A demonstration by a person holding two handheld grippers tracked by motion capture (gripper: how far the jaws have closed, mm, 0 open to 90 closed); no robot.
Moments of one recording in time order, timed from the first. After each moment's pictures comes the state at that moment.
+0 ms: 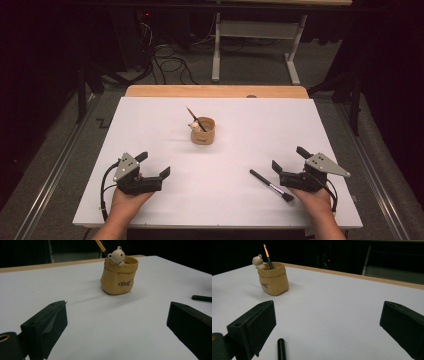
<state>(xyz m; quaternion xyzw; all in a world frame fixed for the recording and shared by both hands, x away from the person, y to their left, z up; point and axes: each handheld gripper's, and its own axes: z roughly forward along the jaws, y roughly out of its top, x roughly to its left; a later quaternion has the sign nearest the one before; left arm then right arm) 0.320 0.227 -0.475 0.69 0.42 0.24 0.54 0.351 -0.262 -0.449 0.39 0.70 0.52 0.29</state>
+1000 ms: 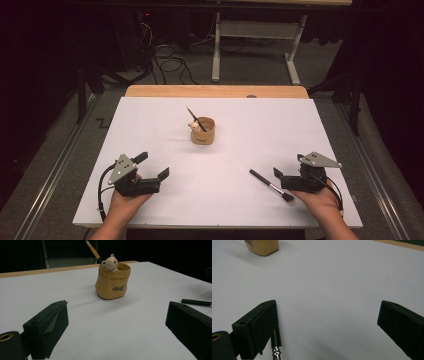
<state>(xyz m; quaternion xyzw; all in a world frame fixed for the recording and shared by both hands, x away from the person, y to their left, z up) 0.314 0.230 -0.471 0.68 0.41 0.23 0.56 0.355 -0.265 -0.450 0.43 0.77 0.39 0.24</state>
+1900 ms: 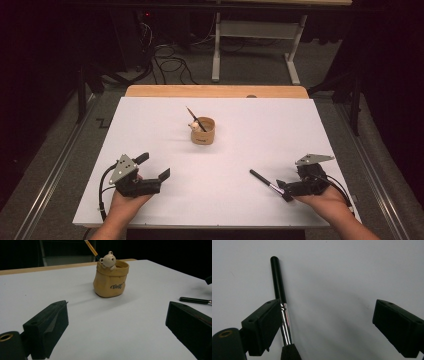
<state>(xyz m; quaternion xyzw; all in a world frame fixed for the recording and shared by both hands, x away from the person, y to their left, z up) 0.315 0.229 -0.472 0.69 0.41 0.23 0.56 0.356 -0.269 -0.448 0.44 0.84 0.28 0.15</state>
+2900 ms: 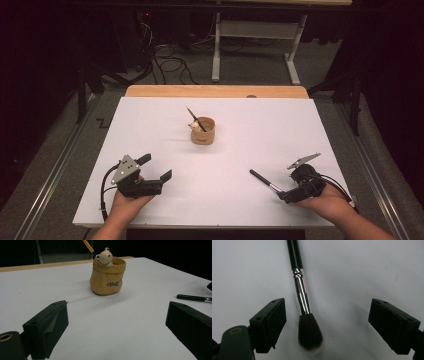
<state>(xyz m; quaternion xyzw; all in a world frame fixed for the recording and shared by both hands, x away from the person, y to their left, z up) 0.316 0.226 -0.475 0.69 0.40 0.22 0.56 0.354 -0.256 -0.446 0.43 0.88 0.17 0.07</state>
